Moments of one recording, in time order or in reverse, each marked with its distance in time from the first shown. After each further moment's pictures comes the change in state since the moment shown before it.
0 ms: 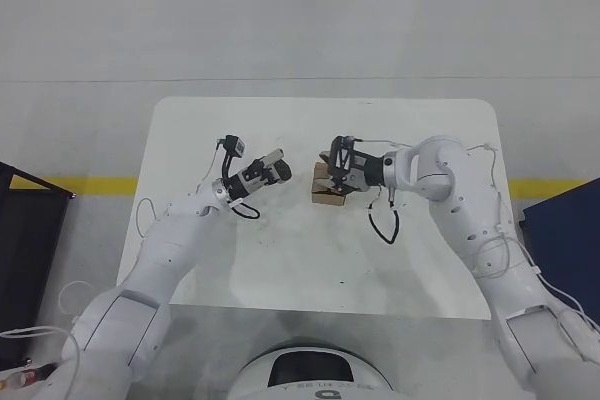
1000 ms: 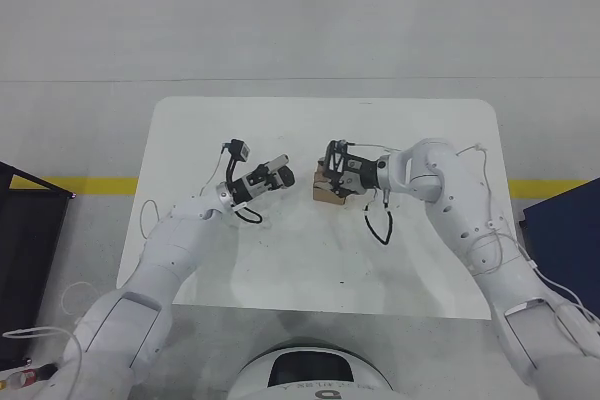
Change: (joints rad) left arm 0.012 -0.007 0.013 -0.005 0.026 0.011 0.002; right arm 0.025 0.007 -0.071 0.057 -0.015 0.042 -0.025
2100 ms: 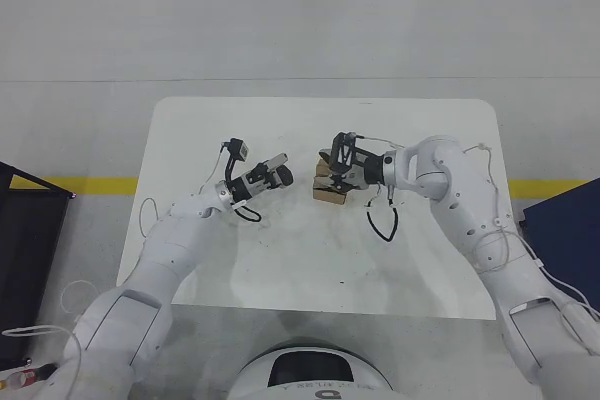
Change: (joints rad) left arm -0.012 0.000 -0.007 0.017 0.014 0.017 0.004; right arm 0.014 0.021 0.001 0.006 0.056 -0.036 -0.099
